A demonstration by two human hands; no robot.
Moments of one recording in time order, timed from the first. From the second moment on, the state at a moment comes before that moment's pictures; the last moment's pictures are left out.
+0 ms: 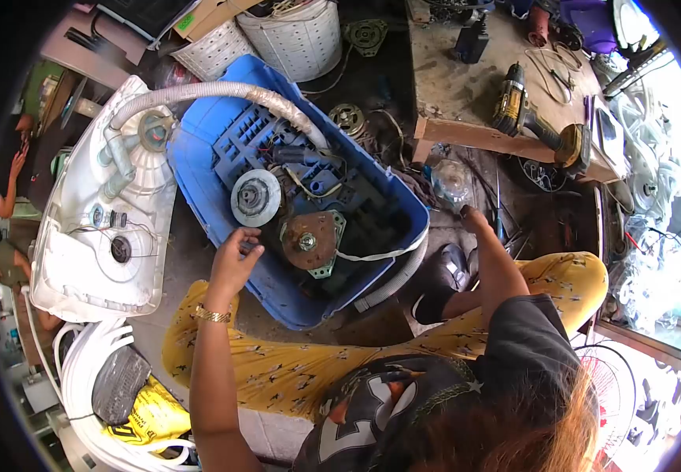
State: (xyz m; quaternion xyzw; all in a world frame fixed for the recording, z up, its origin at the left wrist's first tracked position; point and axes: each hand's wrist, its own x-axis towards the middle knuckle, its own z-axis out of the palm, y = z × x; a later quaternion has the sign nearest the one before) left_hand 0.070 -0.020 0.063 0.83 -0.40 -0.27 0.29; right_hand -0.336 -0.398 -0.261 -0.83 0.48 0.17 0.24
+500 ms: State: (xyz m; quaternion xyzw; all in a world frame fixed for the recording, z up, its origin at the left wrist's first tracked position) left_hand 0.018 -0.073 -0.016 0.85 -0.50 -0.14 -0.11; right_hand -0.361 -0.429 -0.198 -0.57 0.79 0.03 0.23
